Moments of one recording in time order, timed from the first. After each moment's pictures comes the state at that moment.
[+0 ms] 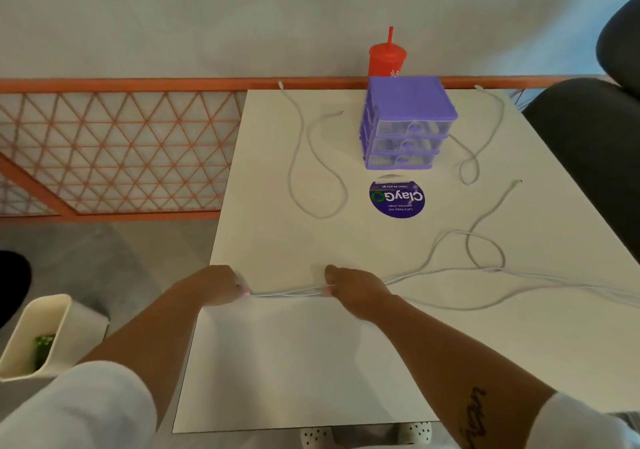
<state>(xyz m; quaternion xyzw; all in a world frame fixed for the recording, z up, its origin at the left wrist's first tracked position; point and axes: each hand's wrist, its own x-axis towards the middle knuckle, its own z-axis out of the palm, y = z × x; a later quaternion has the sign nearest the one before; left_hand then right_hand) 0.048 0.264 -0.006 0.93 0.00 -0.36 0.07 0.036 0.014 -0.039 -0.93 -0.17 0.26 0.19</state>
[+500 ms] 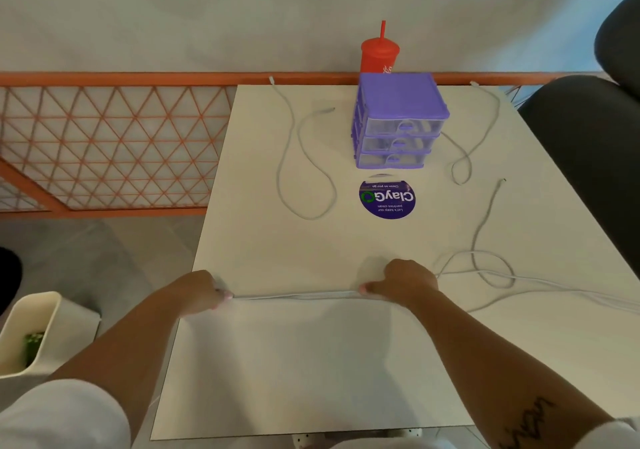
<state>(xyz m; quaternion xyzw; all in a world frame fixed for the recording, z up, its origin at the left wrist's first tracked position) 0.045 0.265 -0.014 0.93 0.09 -0.34 0.13 0.056 -0.068 -0.039 -0.96 0.05 0.27 0.08</state>
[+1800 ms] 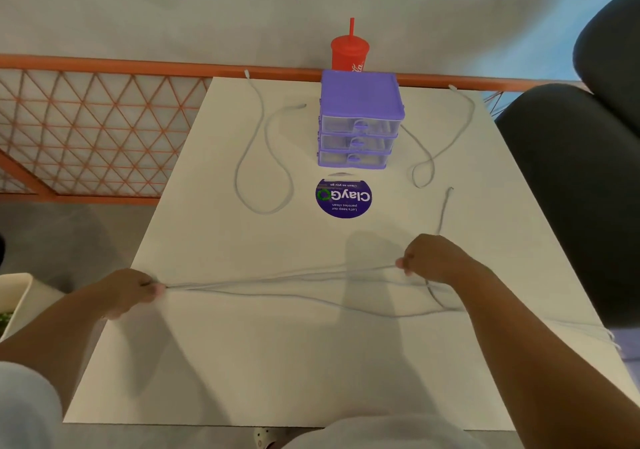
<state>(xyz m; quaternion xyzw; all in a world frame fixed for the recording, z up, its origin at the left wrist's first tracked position) 0.027 0.271 -0.030 0.89 0.22 -0.31 0.24 0.084 -0.205 0.009 -0.95 0.00 0.28 0.12</state>
